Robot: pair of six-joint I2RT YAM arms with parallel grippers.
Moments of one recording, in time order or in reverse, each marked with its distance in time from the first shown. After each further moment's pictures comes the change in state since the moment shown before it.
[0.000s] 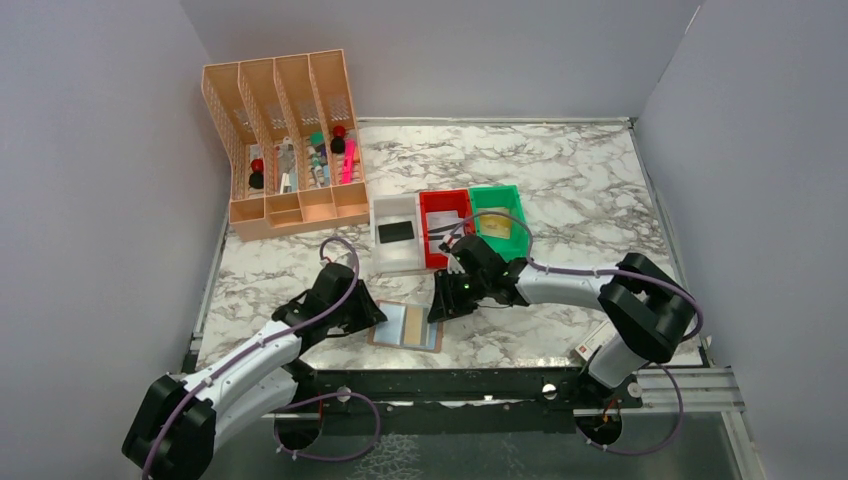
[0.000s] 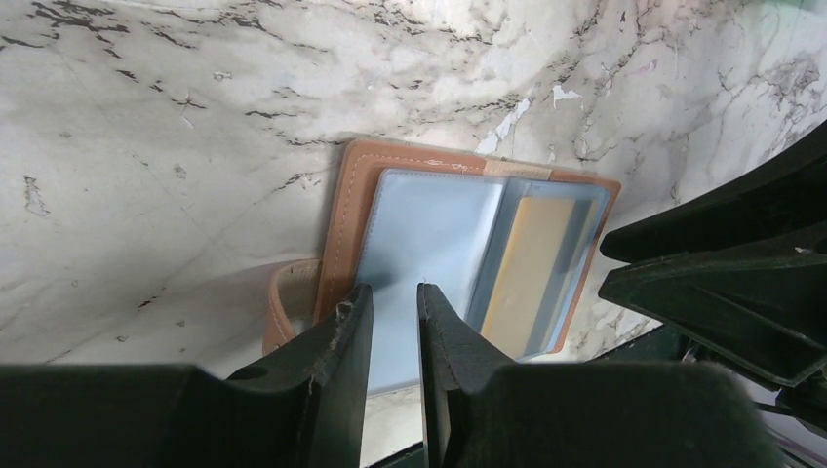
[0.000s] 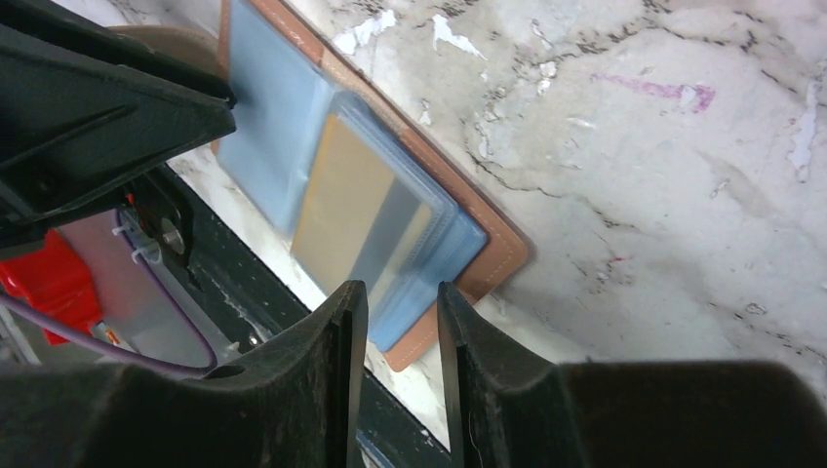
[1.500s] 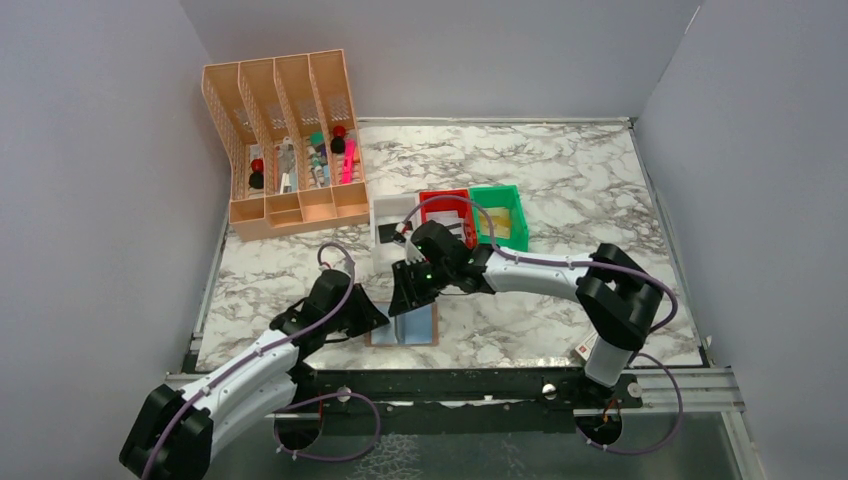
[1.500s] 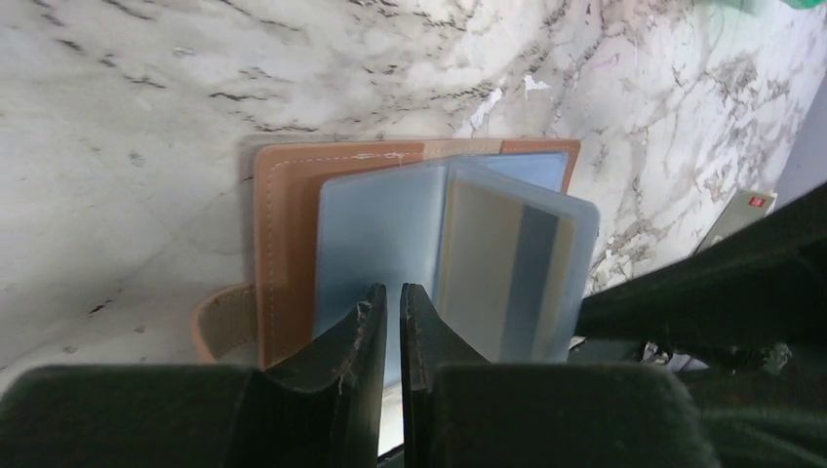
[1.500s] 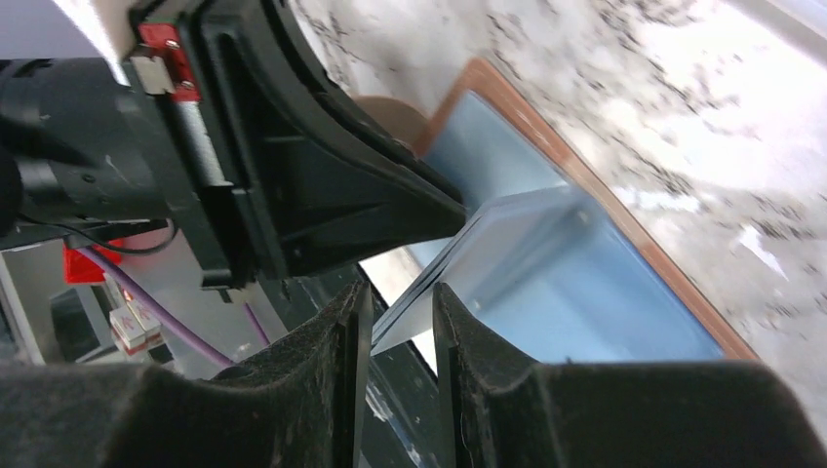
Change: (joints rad) left arm 0.000 -0.052 -0.076 0.098 0.048 -0.063; right arm 0.114 0.137 0.304 -0.051 -0.060 -0.062
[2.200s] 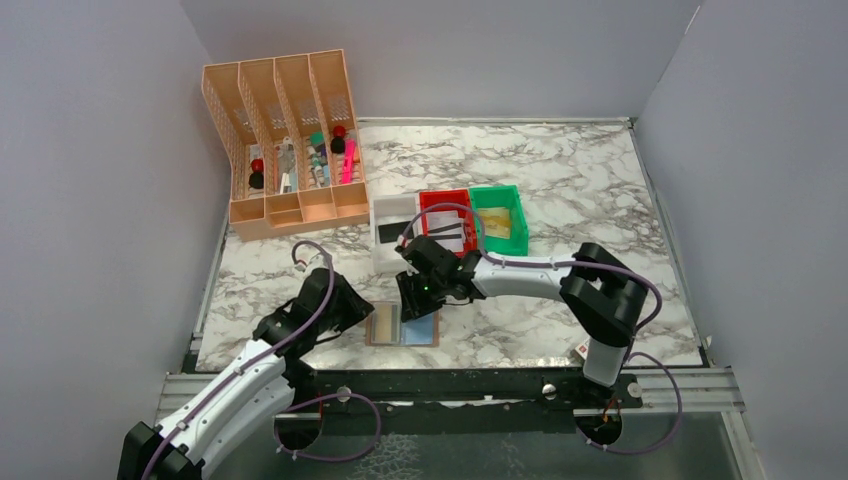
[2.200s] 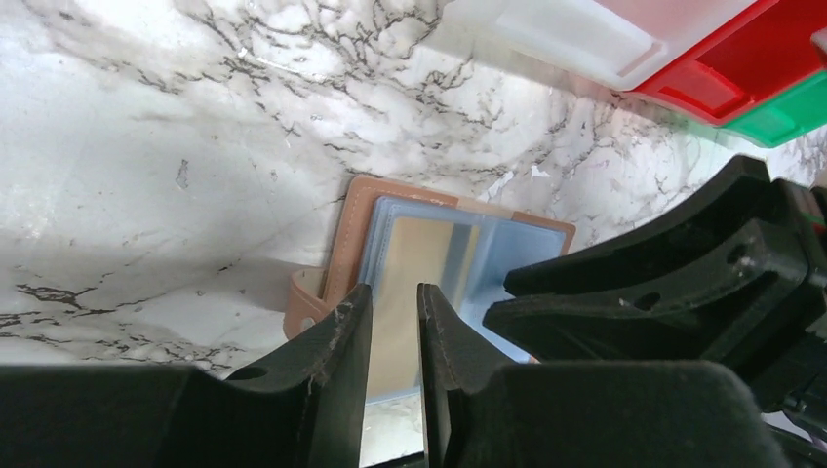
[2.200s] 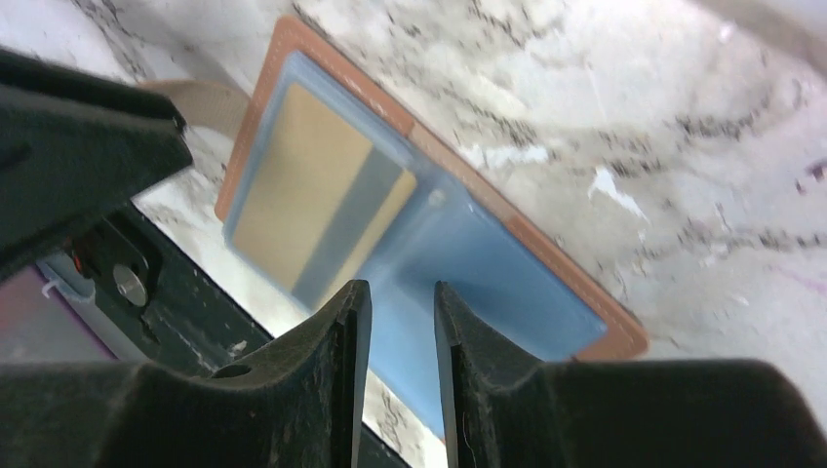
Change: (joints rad) left arm 0.000 -0.197 0.093 -0.277 -0.253 -0.078; right arm 0.050 0.099 0.060 -0.148 0.233 -0.054
